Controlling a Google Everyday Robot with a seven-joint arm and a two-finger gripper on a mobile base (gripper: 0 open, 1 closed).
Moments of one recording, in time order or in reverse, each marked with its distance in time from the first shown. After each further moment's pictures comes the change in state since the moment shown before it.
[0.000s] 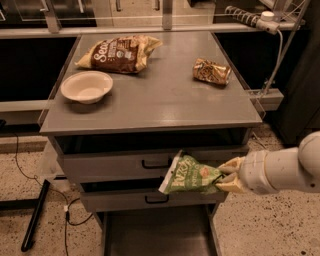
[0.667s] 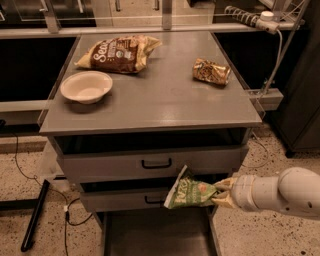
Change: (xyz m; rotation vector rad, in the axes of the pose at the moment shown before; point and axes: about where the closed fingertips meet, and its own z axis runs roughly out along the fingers) arm 0.083 0.007 0.088 0.040 -0.026 0.061
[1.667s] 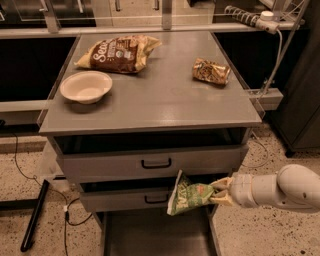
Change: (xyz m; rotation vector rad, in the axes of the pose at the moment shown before) arm 0.018 -0.010 0.032 -0.094 -0.119 -0.056
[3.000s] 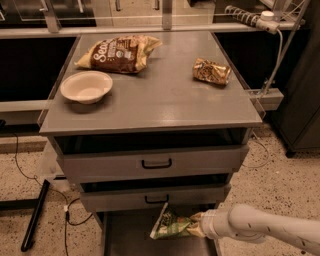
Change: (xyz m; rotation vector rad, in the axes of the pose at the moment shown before) arm 0.119 0.079 0.170 -0.026 0.142 0.206
